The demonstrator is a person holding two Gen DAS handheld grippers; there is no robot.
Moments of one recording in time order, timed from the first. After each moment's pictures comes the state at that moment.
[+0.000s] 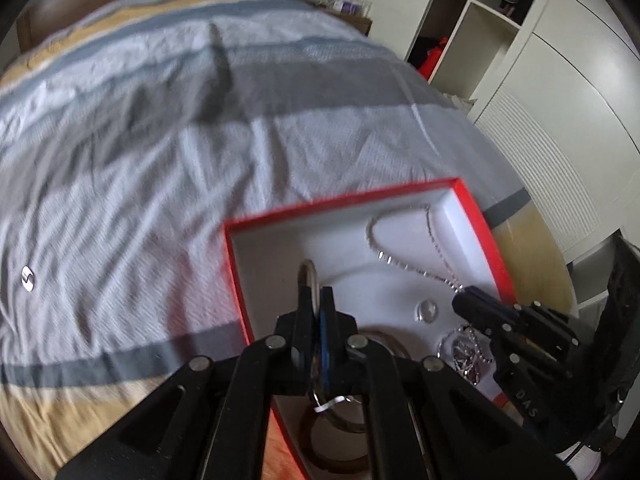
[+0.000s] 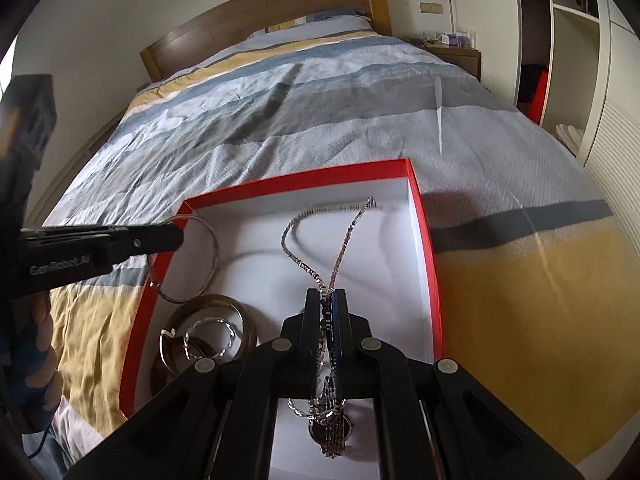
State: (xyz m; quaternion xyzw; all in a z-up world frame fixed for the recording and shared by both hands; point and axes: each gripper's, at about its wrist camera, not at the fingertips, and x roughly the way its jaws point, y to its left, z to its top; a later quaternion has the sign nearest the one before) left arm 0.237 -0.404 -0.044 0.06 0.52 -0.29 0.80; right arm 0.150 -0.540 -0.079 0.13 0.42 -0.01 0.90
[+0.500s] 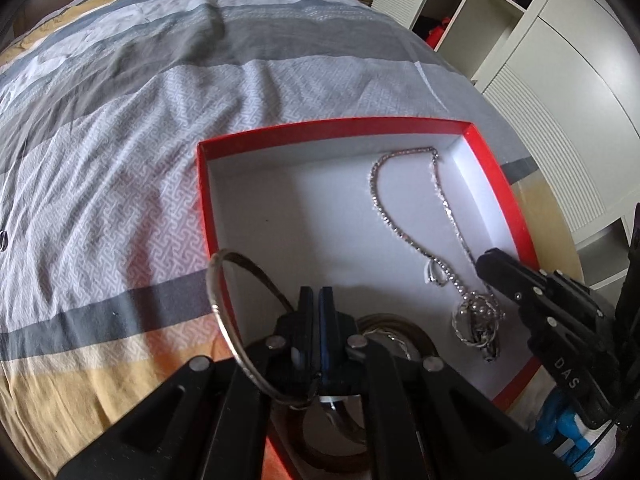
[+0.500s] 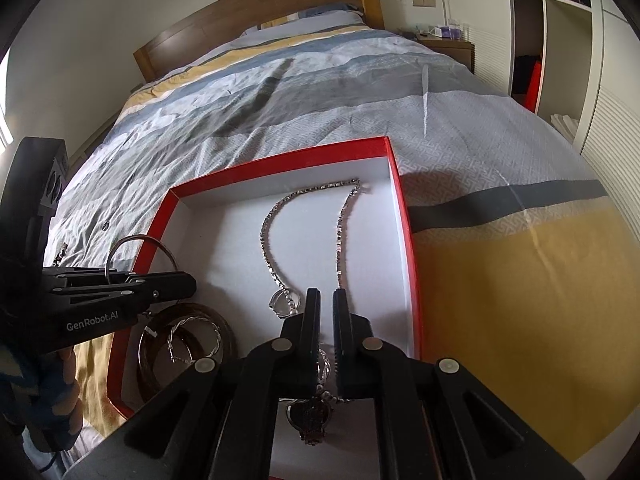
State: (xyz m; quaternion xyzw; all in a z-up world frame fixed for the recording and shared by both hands) left arm 0.221 -0.404 -0.080 0.07 0.54 -0.29 0.79; right arm 0.142 -0.546 -0.088 0.14 0.43 -0.02 0.89
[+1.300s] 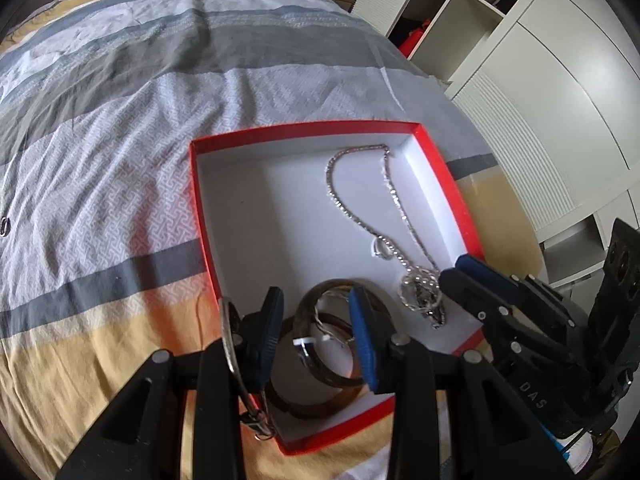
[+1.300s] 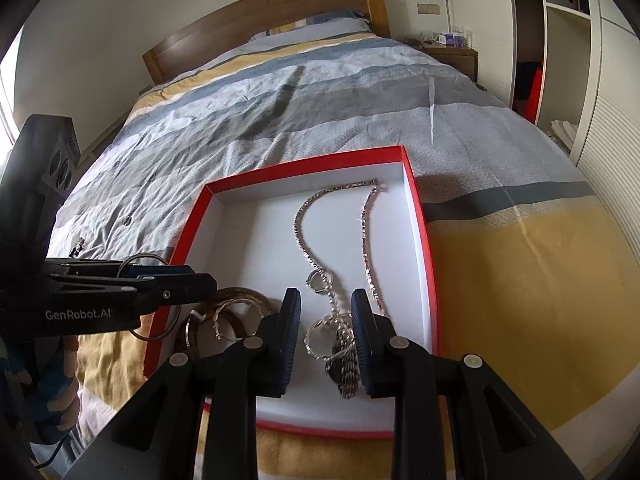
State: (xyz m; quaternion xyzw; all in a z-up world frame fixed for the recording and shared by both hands) left arm 0.186 -0.379 -0.036 0.04 0.55 -0.32 0.77; right arm 0.110 -0.530 -0.061 0.14 0.42 -0.01 0.90
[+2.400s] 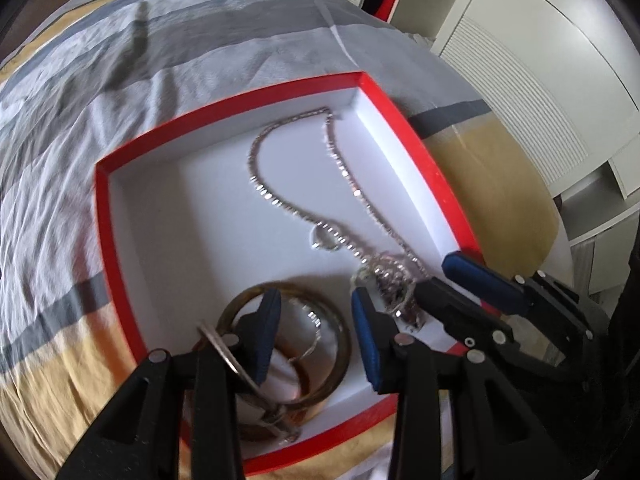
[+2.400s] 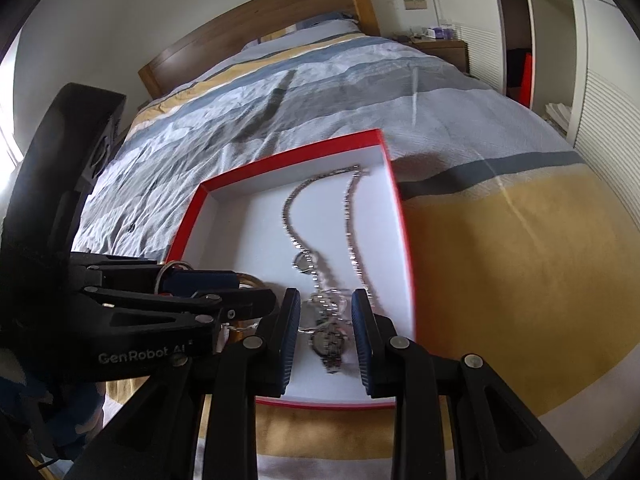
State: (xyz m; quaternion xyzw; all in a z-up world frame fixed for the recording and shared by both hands) left arm 0.174 -0.462 -0.061 0.14 0.56 -0.33 0.75; right arm 0.089 -0.550 -0.074 0.17 0.41 -0.01 0.90
